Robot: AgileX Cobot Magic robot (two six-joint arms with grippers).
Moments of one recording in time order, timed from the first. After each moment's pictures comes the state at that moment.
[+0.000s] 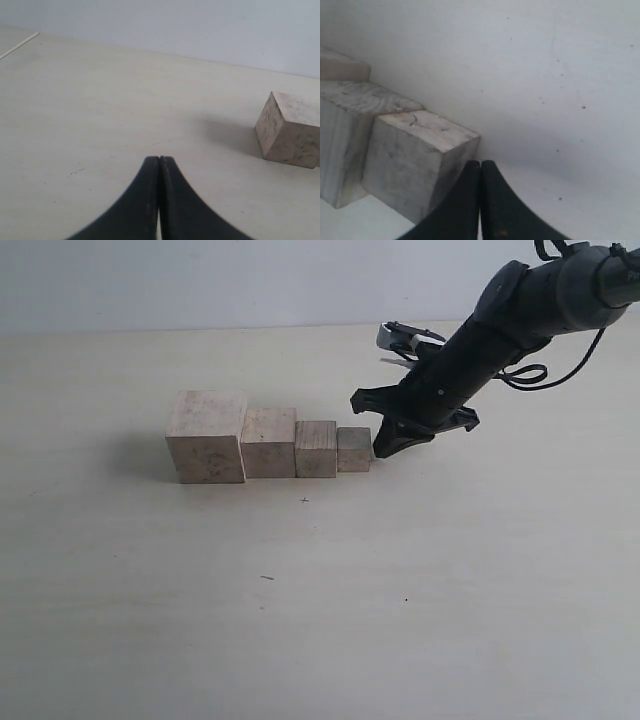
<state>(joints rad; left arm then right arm) 0.08 0.01 0.00 -0.11 0.37 0.00 0.40 2.24 -1.49 0.66 0.79 -0.41</state>
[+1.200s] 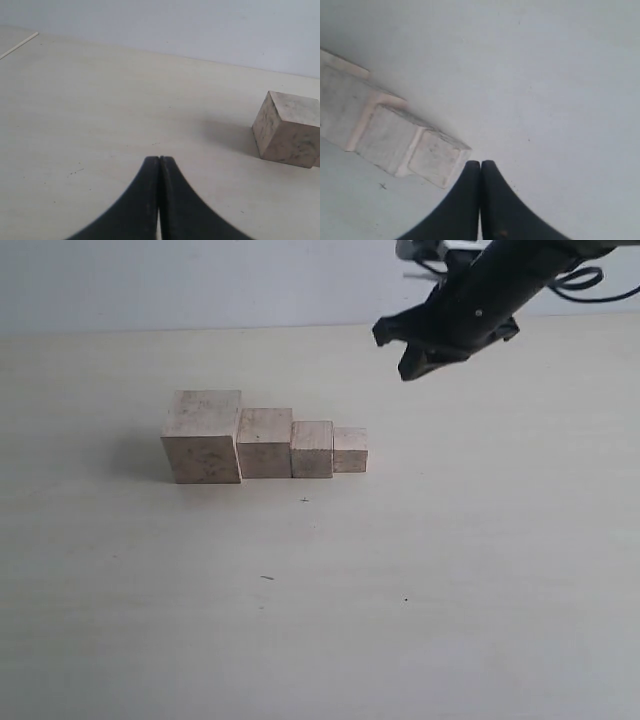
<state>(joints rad) 0.08 0.01 0.00 -0.11 0.37 0.00 0.40 1.97 -1.49 0.46 0.78 -0.36</state>
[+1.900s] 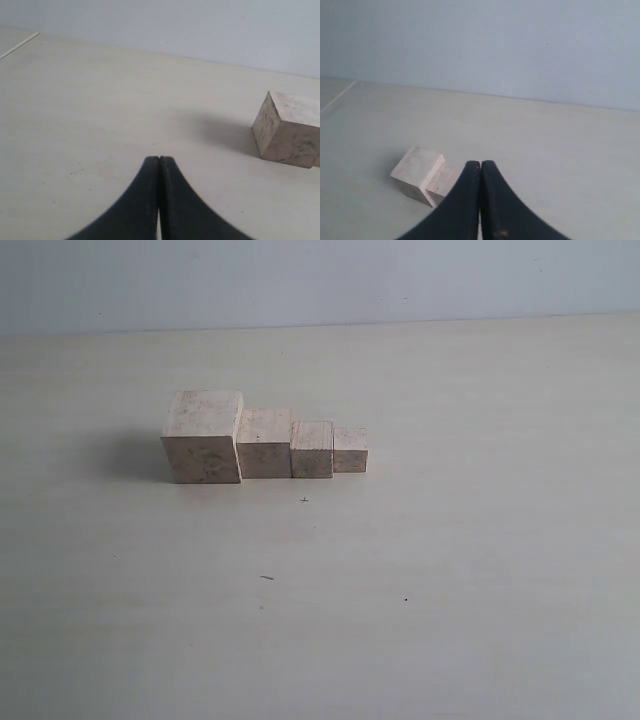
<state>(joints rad) 0.08 0.01 0.00 -0.11 0.37 0.00 0.40 1.00 -0.93 0.66 0.50 -0.43</state>
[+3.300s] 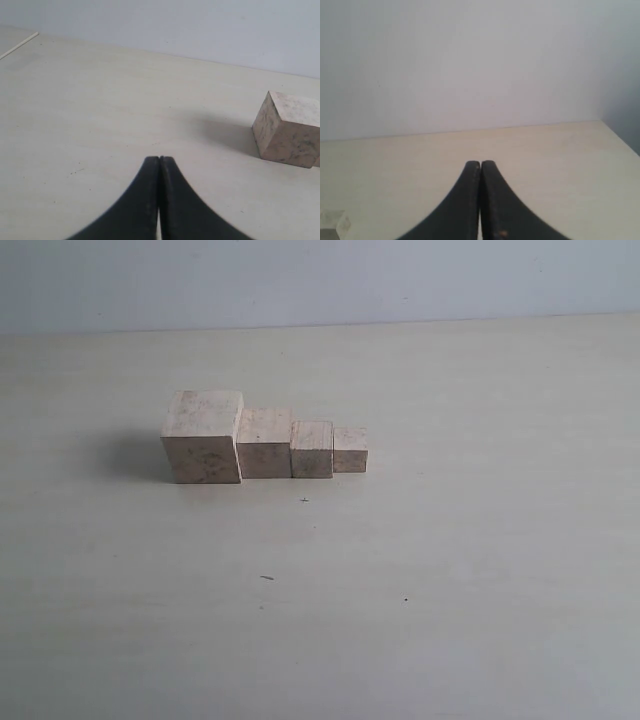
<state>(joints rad) 0.08 0.01 0.00 -0.11 0.37 0.00 0.04 0.30 -0.41 0.17 0.38 -0.11</state>
